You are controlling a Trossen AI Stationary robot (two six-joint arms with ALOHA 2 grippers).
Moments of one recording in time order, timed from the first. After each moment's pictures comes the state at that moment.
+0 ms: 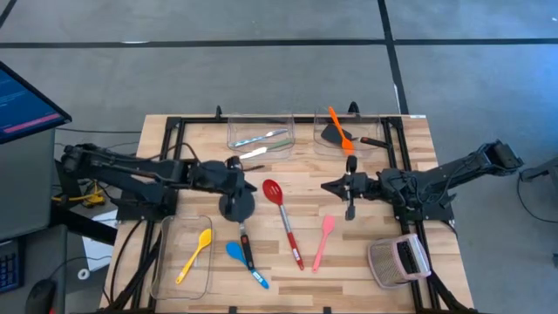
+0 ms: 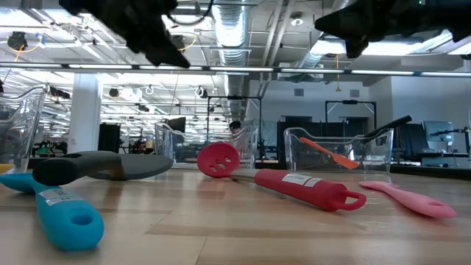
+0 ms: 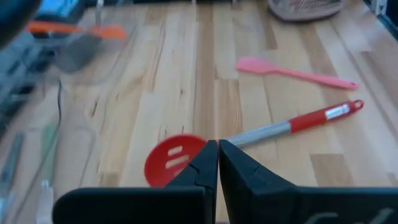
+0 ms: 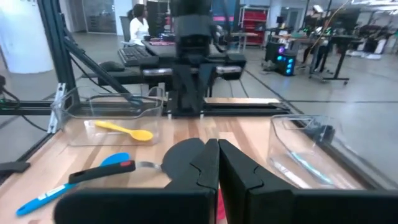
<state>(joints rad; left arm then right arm) -0.04 1.15 0.72 -0.15 -0.13 0.02 0.22 0.94 0.39 0.49 0.31 -0.02</state>
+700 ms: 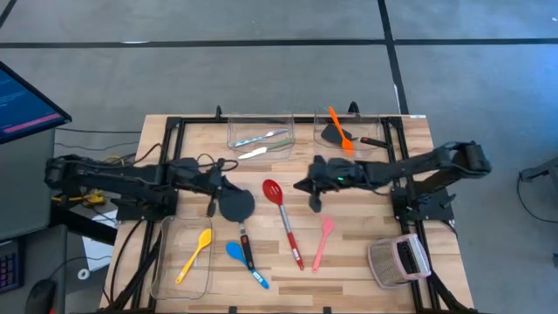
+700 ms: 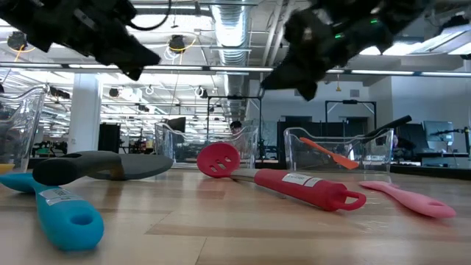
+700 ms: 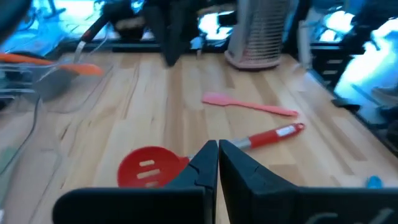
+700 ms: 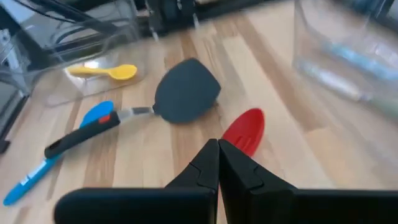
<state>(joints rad) 0.04 0.82 0.34 0.18 0.12 0.00 -0.02 1.44 0.73 0.22 0.03 0.25</state>
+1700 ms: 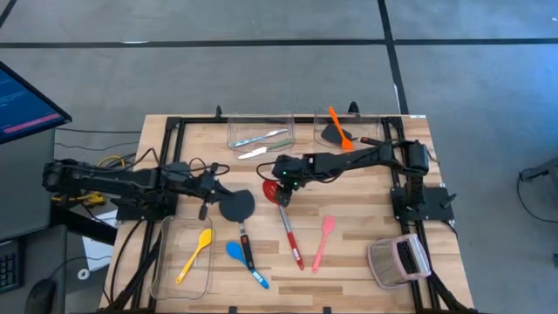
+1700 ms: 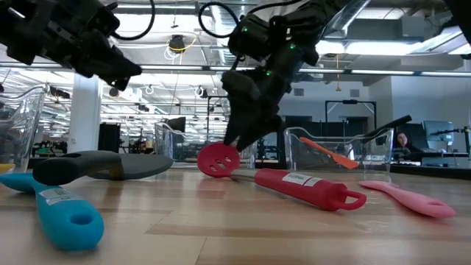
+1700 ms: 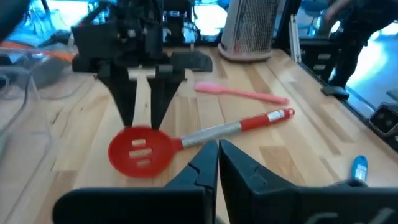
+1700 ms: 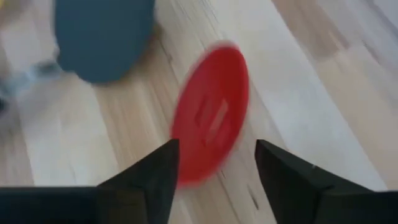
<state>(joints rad) 0.03 0.69 0.22 0.19 0.13 -0.01 -0.10 1.95 1.30 -0.34 -0.03 0.38</state>
